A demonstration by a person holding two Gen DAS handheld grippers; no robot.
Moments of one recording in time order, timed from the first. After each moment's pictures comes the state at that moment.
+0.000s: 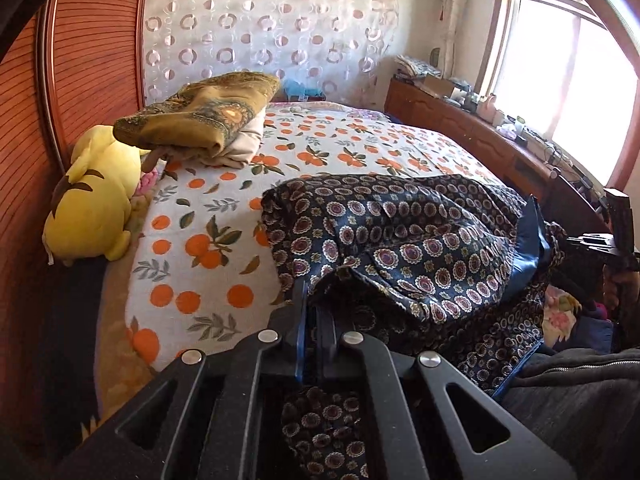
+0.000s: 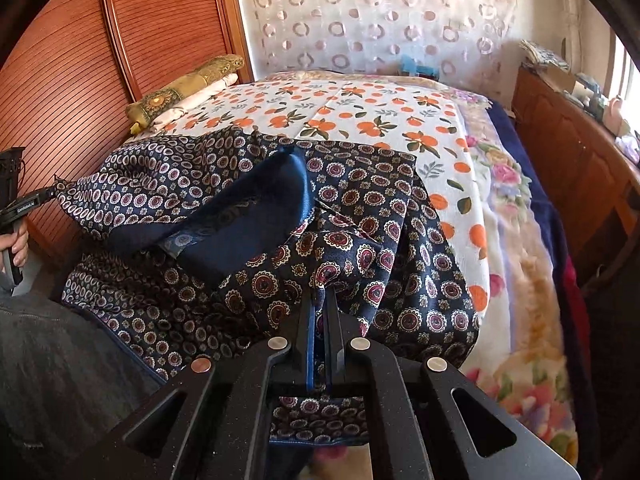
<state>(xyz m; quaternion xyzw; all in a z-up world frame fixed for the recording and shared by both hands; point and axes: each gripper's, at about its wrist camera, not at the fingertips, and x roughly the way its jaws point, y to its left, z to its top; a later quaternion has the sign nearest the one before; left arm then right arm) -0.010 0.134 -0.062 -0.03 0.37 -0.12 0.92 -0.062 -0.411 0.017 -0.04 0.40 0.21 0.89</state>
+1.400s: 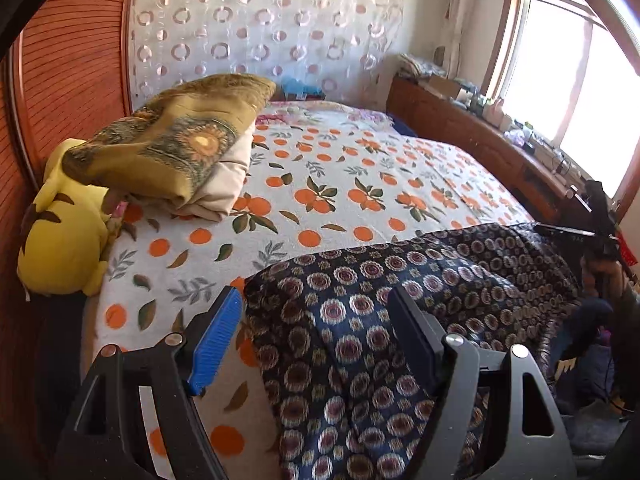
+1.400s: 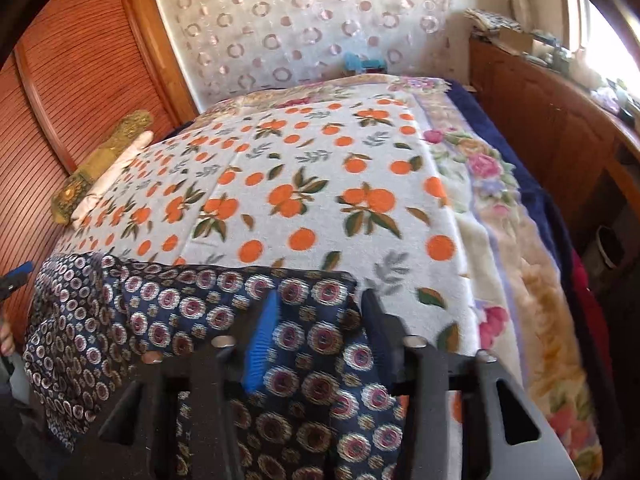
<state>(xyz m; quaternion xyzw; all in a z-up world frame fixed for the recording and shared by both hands) 0.104 0.114 -0.066 -0.03 0.38 -0.12 0.92 0.089 -0.417 -0.011 0.05 0.41 0.15 0.90</state>
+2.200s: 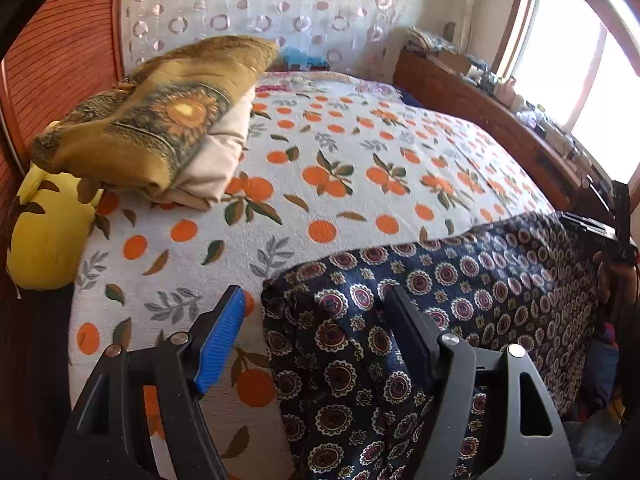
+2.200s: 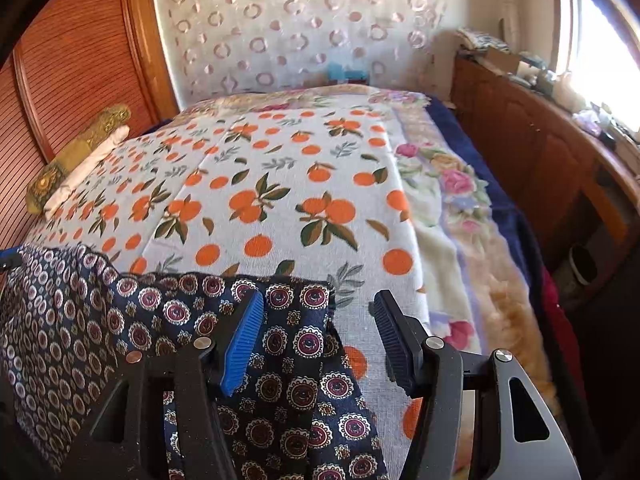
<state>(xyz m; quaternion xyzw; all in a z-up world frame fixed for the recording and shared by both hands) 0.144 0.109 -0.093 -0.02 0.43 -0.12 0.89 0.105 -0.429 -0.017 0.00 0.40 0.10 0.91</state>
